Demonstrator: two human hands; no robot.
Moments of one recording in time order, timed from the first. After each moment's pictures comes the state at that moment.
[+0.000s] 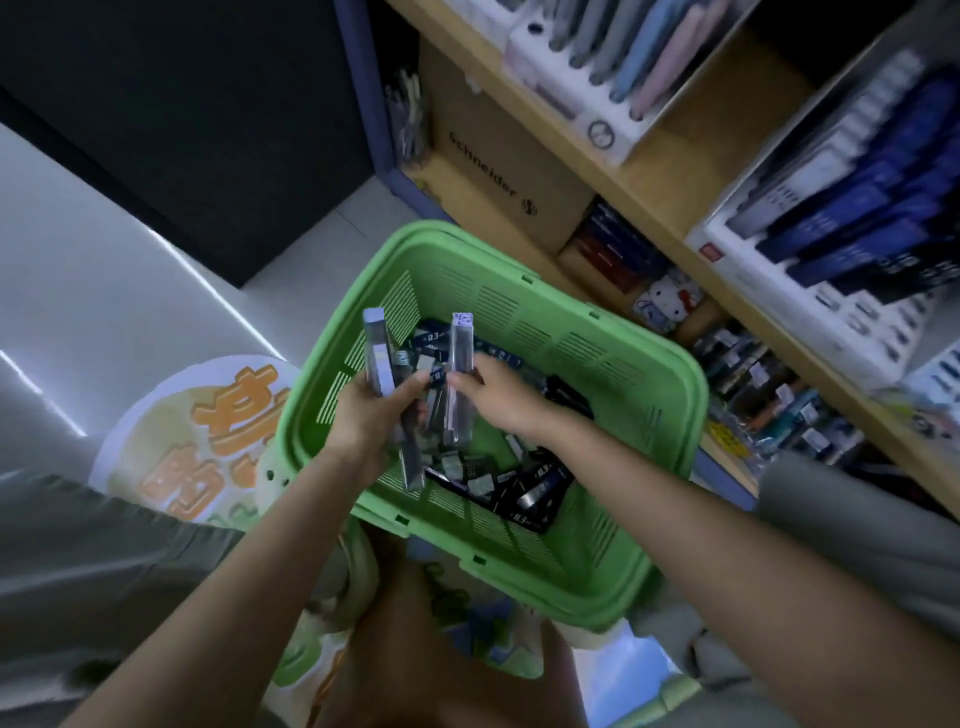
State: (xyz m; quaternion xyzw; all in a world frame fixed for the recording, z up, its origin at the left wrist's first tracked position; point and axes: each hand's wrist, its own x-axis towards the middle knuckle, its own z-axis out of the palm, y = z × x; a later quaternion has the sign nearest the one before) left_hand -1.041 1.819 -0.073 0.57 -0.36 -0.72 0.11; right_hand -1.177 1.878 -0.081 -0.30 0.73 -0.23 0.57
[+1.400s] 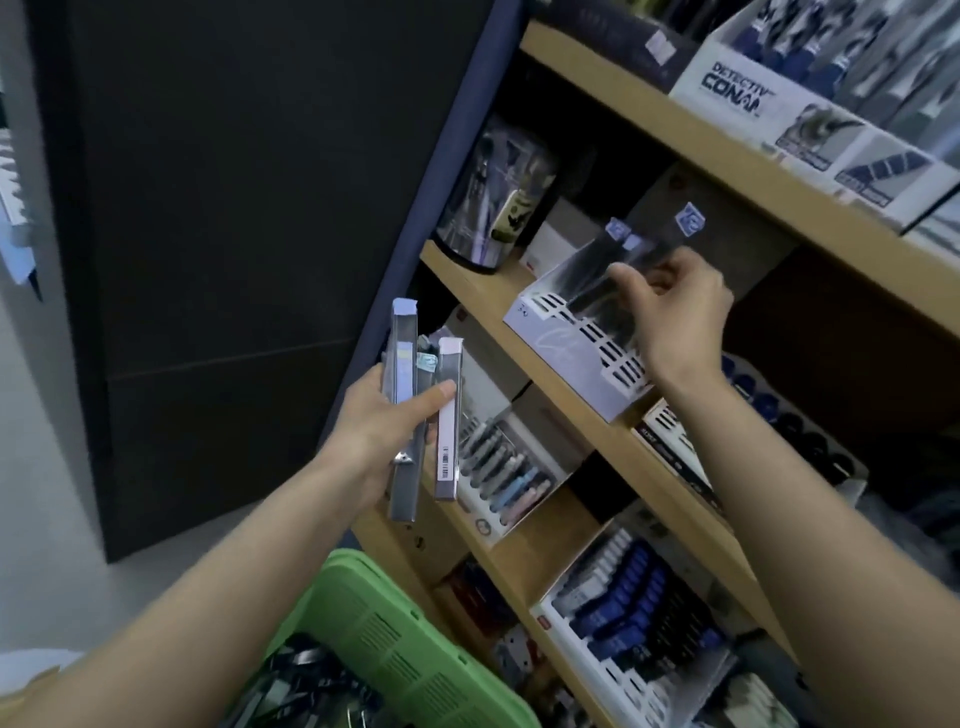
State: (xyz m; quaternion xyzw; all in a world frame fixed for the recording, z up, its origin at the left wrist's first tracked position) left_hand -1.114 1.707 0.177 0.31 -0.41 -0.76 0.40; right_hand -1.292 1.760 0.316 -0.47 0.76 -0.41 -0.17
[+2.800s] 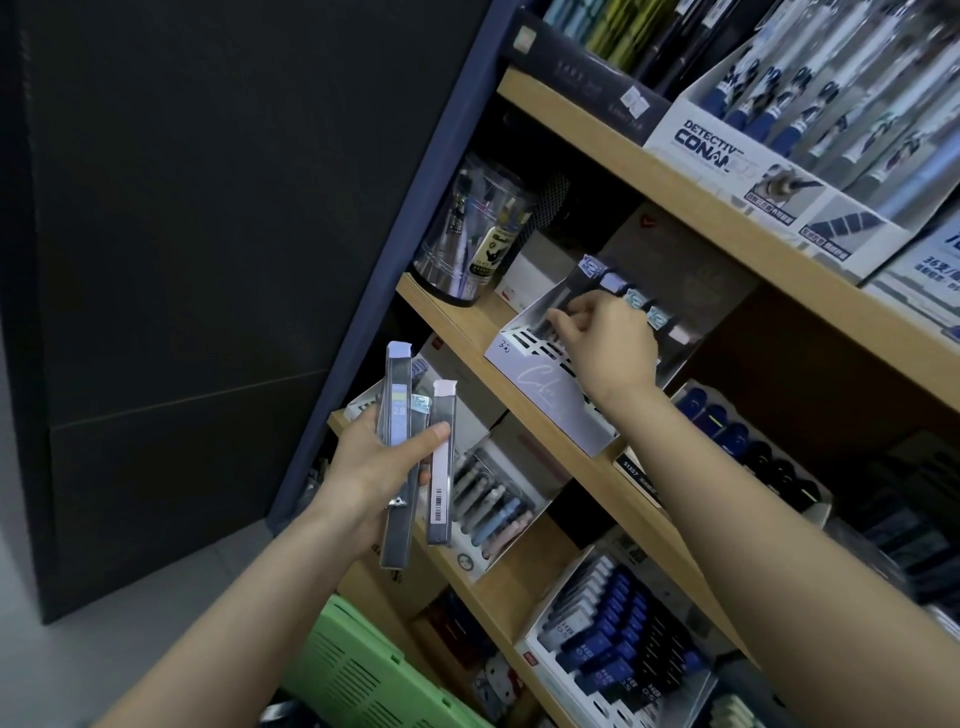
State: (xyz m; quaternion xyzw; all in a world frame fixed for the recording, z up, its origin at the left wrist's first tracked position) left_hand -1.126 1.698 0.176 0.28 -0.40 -0.78 0.38; right_hand -1.300 1.722 0.304 -0.46 0.84 -0.19 -0.21
